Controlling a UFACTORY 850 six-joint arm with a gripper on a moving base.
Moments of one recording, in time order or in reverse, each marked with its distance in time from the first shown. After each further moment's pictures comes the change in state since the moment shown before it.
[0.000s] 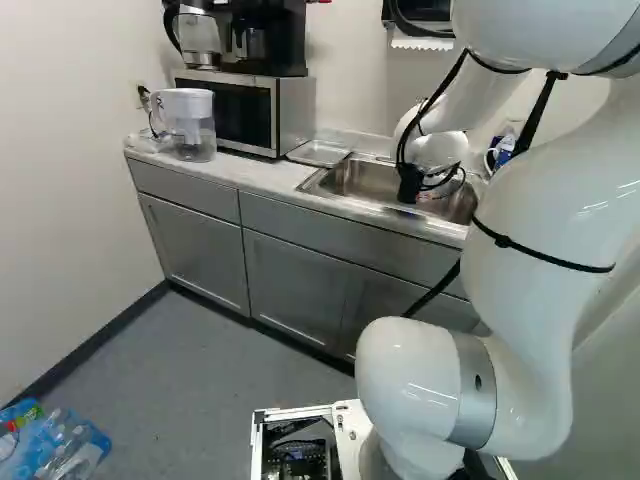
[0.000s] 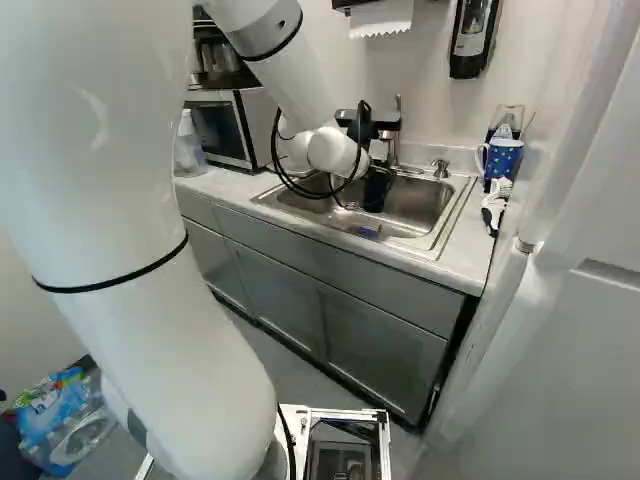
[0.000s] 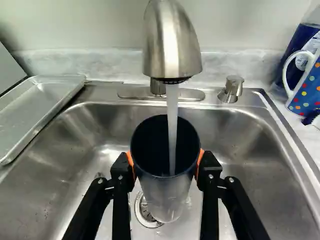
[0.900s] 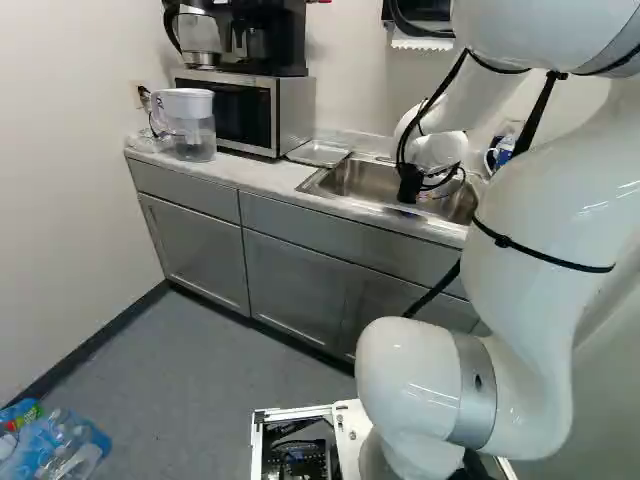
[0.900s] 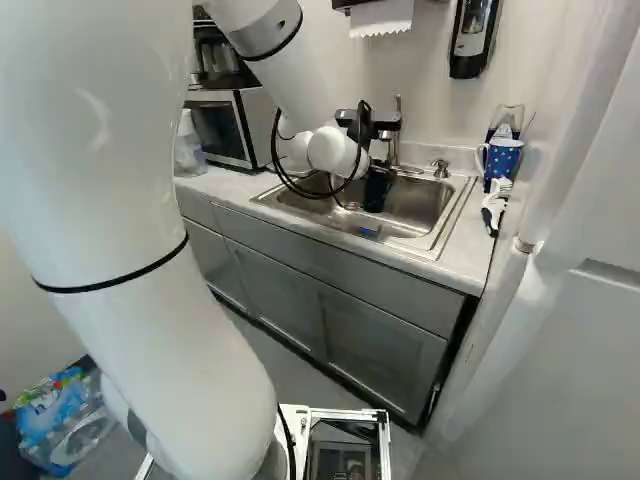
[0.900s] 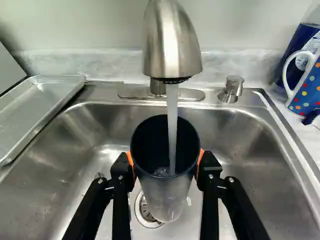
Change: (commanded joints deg) arm 0.0 0.0 0.0 0.0 0.0 0.0
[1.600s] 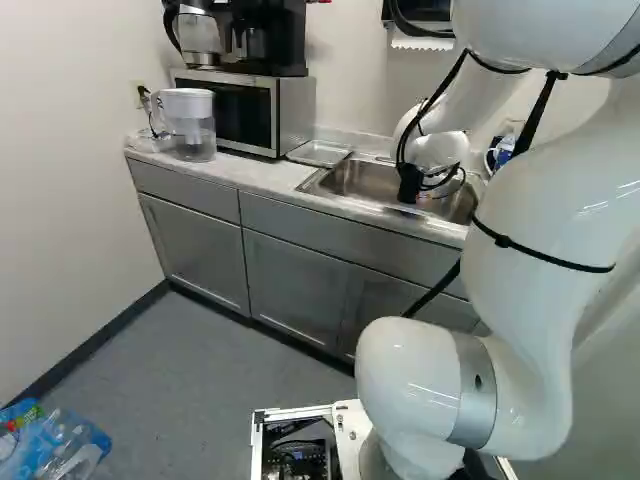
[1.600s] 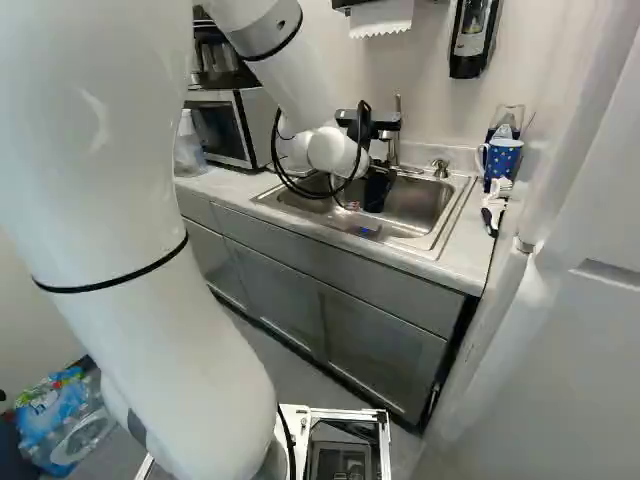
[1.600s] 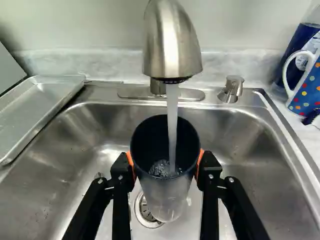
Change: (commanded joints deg) arm 0.0 0.0 0.0 0.0 0.0 0.0
